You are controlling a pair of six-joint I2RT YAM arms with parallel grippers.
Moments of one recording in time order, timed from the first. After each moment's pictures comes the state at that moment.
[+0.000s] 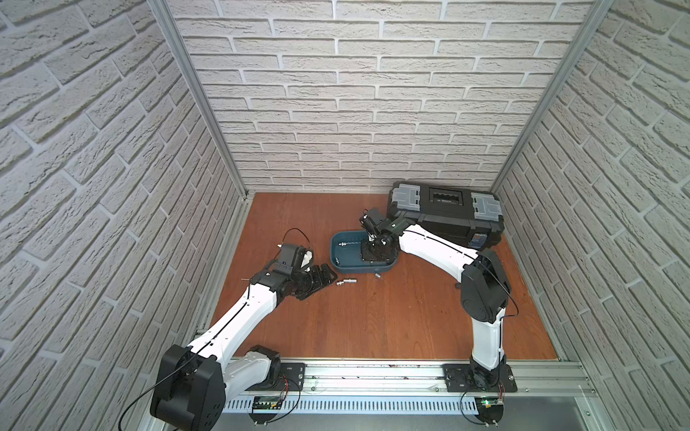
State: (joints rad) left arm -0.35 1.11 0.70 -0.55 0.40 -0.73; right arm 0.64 2.02 1.68 -0.88 -0.02 0.63
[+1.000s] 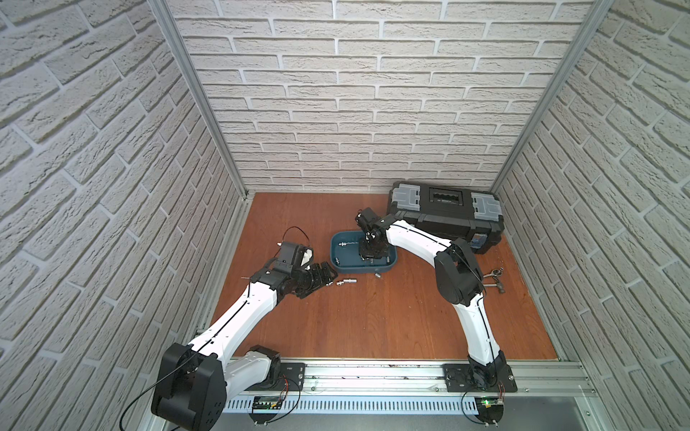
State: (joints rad) left arm -0.34 1.12 0.72 -0.55 0.41 -0.73; right arm 0.59 2.25 1.87 -0.92 0.00 0.65
